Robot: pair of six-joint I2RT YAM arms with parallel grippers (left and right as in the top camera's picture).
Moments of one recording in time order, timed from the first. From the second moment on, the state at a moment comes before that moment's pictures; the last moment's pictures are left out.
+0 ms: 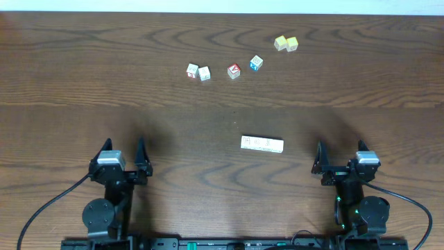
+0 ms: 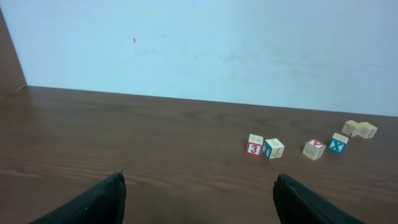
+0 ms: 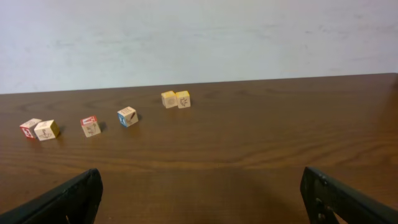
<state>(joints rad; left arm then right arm) 0.08 0.01 0.08 -0.10 0.10 -0.09 0.00 0.01 0.01 -0.07 -0.03 0.09</state>
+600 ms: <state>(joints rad) 0.10 0.01 0.01 -0.03 0.11 -0.08 0.00 0.01 0.01 -0.07 -0.03 0.09</state>
